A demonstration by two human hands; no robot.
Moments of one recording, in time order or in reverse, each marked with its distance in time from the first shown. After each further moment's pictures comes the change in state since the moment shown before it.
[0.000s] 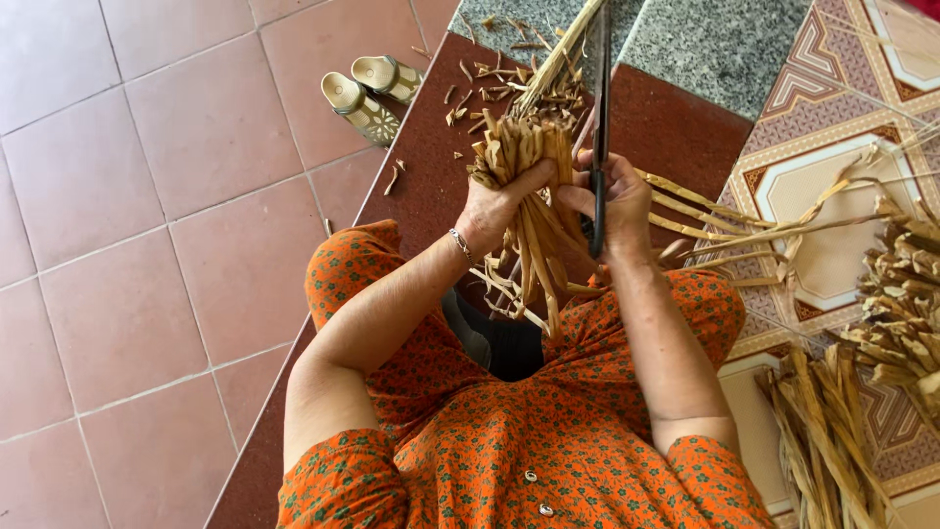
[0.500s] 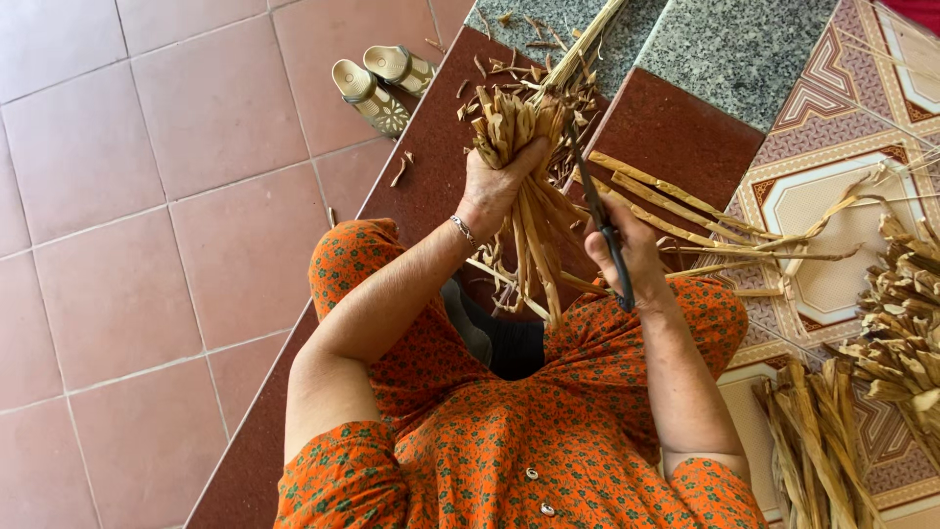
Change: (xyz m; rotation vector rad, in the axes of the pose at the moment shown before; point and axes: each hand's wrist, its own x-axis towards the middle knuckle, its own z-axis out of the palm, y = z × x) left_hand 0.015 0.006 -0.014 0.061 0.102 0.070; right_hand -0.045 -0.011 -0.023 -0.534 -0.317 -0.118
